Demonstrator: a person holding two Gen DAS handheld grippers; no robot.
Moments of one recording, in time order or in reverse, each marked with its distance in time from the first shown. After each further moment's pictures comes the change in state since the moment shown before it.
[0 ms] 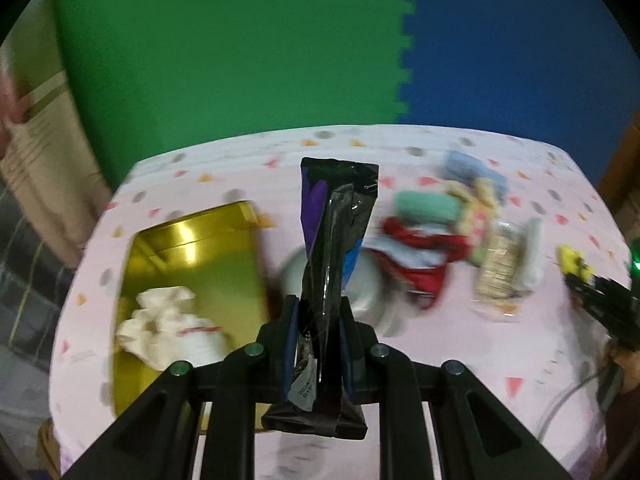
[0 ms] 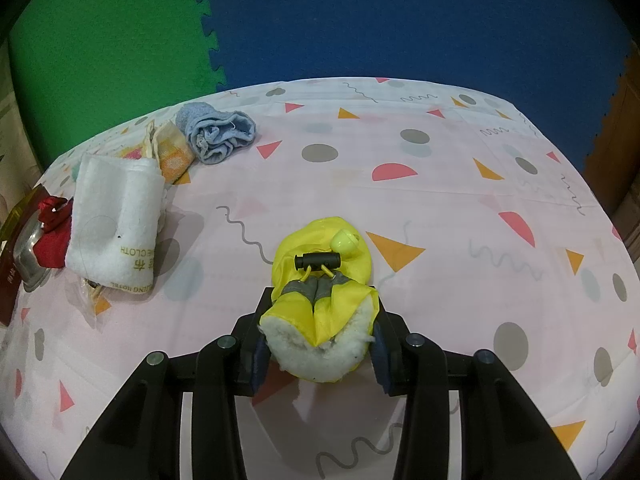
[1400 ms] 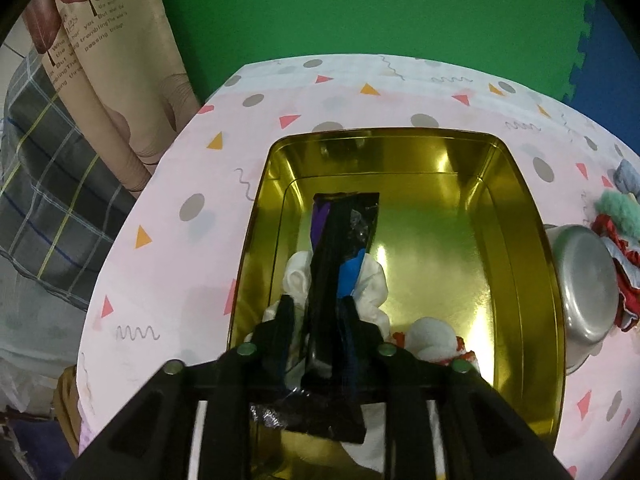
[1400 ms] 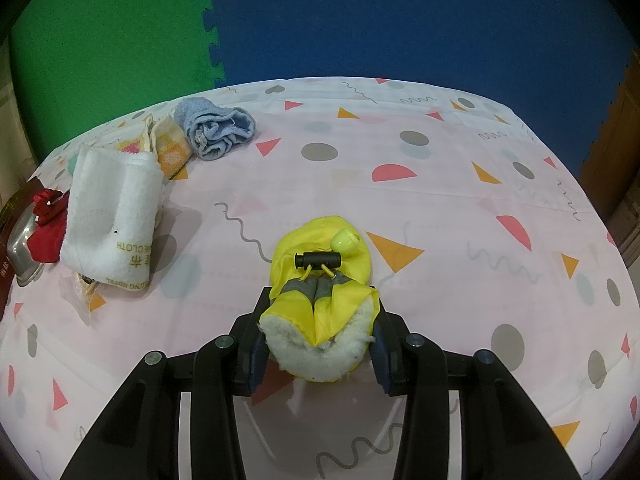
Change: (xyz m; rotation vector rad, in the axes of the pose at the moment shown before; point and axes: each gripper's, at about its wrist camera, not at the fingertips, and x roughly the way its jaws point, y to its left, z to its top) left arm 0.096 0.152 -0.018 -0.181 0.208 0.218; right arm 0.000 0.002 -0.001 -0.027 0.004 -0.032
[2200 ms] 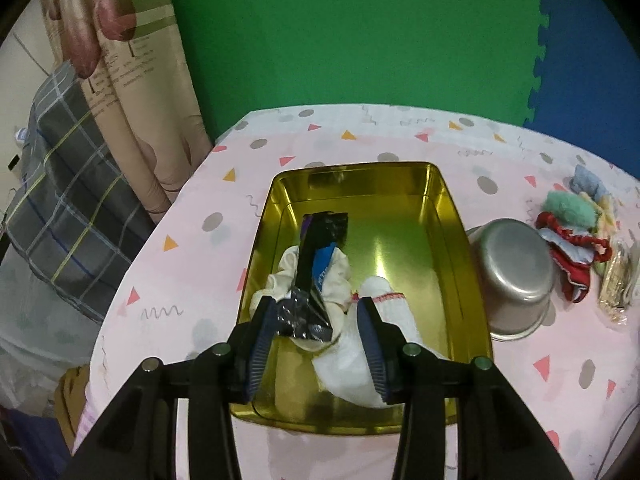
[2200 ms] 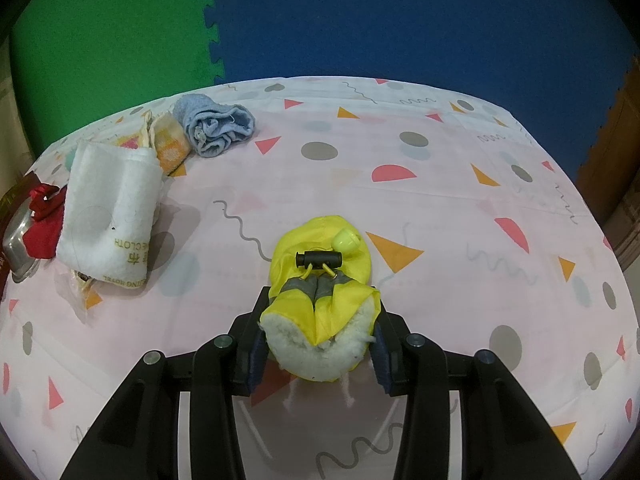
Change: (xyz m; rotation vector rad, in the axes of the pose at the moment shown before) left arm -0.079 -0.012 -0.044 -0.011 -0.174 -0.010; right arm 0.001 0.002 -0.001 -0.017 0.003 -0.021
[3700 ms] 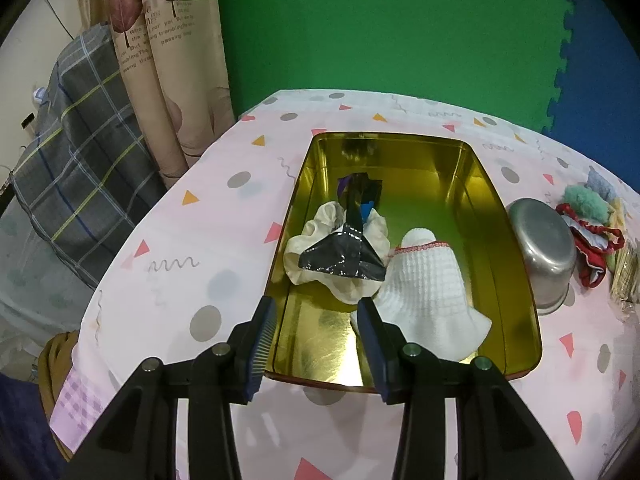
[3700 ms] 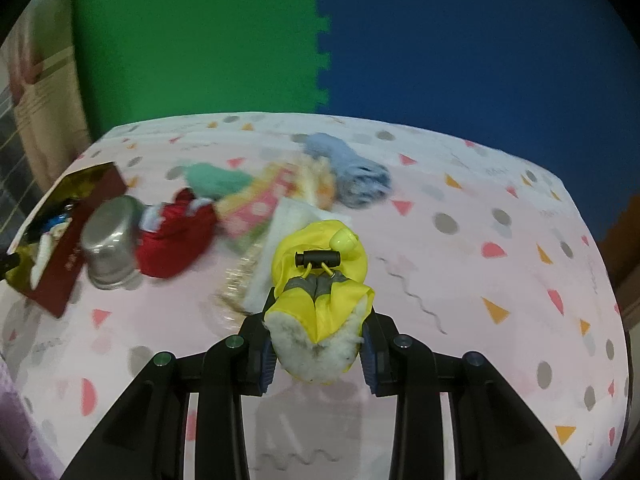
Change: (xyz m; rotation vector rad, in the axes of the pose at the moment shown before) left arm 0.009 0.030 -0.042 -0.096 0.008 0.008; right arm -0.060 0.124 0.036 -0.174 -0.038 0.129
